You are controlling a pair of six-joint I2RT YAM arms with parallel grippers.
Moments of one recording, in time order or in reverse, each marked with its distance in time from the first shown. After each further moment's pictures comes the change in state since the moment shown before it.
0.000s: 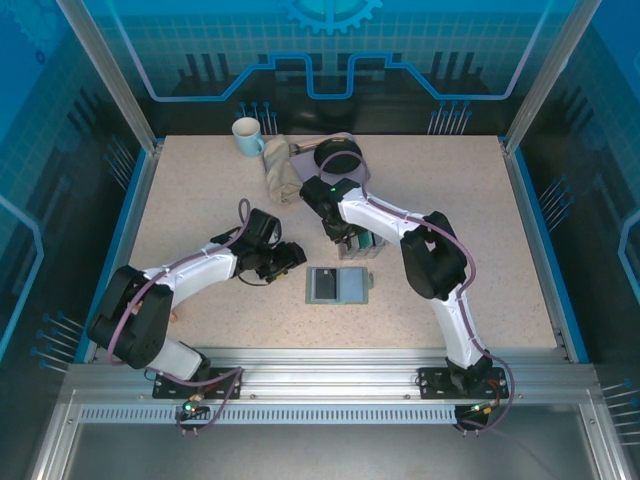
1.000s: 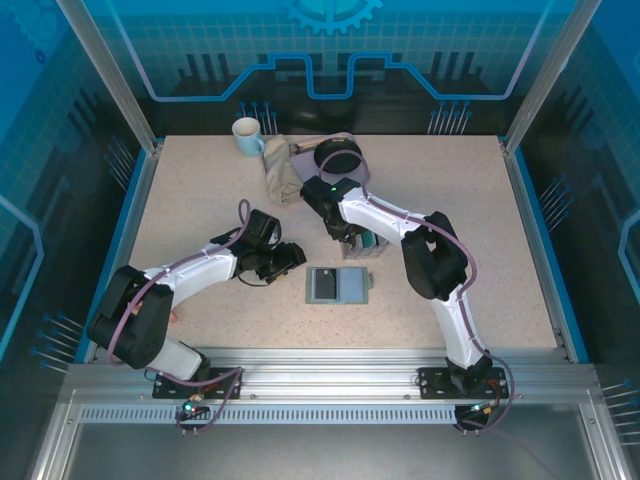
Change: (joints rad) left arm 0.000 0.000 -0.005 0.008 0.001 0.000; right arm 0.000 -0.008 0.000 -0.014 0.039 -0.009
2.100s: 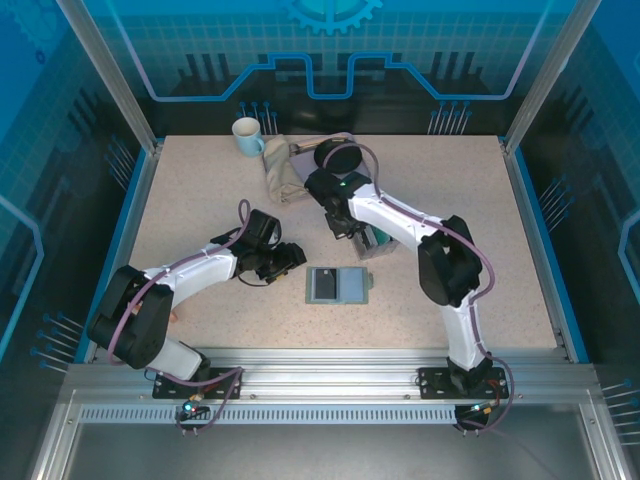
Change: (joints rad) left arm 0.000 0.000 0.000 0.000 0.008 0.000; right arm -0.003 -0.132 -0.040 0.000 -0.093 -0.008
